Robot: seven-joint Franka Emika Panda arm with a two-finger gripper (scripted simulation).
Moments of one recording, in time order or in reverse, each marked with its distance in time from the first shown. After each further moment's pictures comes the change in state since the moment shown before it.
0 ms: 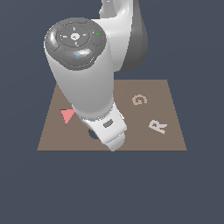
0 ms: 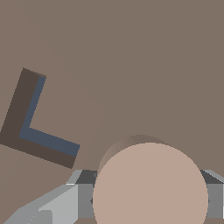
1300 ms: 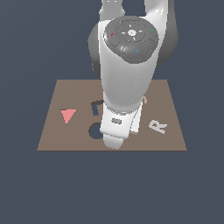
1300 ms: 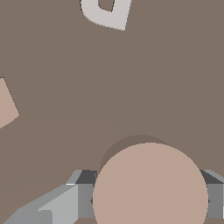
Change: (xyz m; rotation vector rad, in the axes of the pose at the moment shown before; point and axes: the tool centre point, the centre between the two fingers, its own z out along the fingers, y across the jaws) arm 0.063 0.024 0.005 0.000 0.000 0.857
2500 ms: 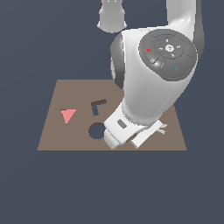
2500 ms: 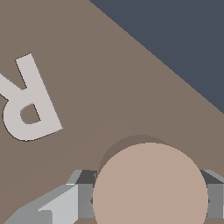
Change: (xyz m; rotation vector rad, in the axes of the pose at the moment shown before) arm 0.046 0.013 0.004 0.000 0.000 0.622
